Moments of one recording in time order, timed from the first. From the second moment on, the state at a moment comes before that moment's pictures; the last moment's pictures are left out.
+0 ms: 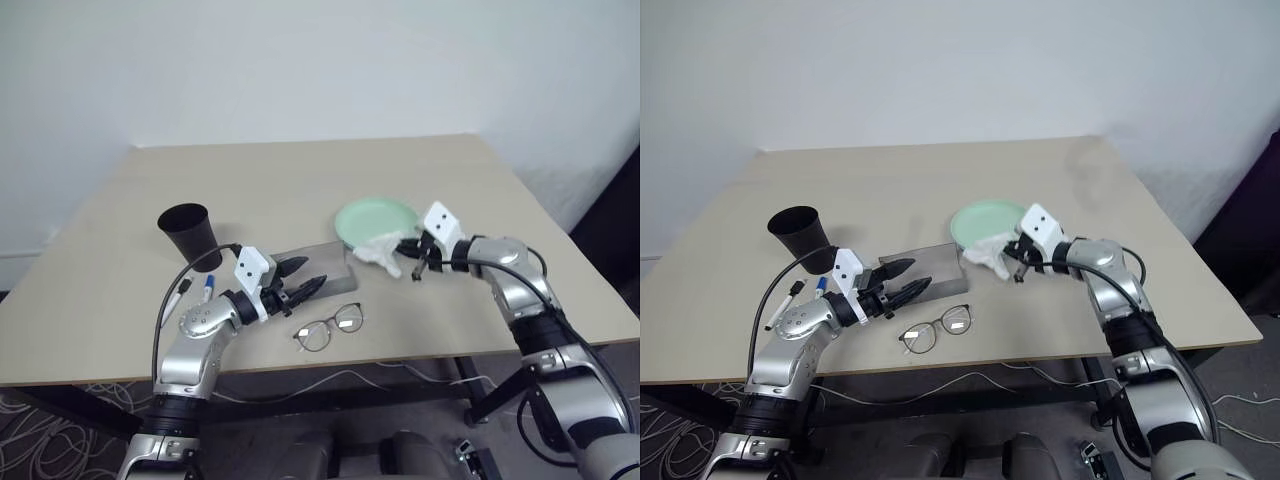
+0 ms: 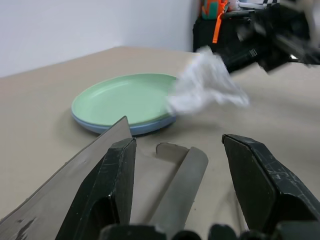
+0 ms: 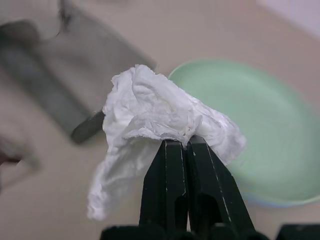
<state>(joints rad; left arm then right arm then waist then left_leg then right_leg) -0.23 0.38 -0.01 0.06 -0.33 0.14 -0.82 -0.73 -0.42 0.17 0.43 0.00 0.24 0.86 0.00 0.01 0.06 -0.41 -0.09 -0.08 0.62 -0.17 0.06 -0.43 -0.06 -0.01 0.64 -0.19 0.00</state>
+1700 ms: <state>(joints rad) -0.49 0.65 -0.30 0.16 -0.29 0.40 -1.35 -0.41 -0.48 0.15 0.31 0.10 -0.02 1.05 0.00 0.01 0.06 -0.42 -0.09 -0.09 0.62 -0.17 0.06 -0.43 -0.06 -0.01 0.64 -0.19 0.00</state>
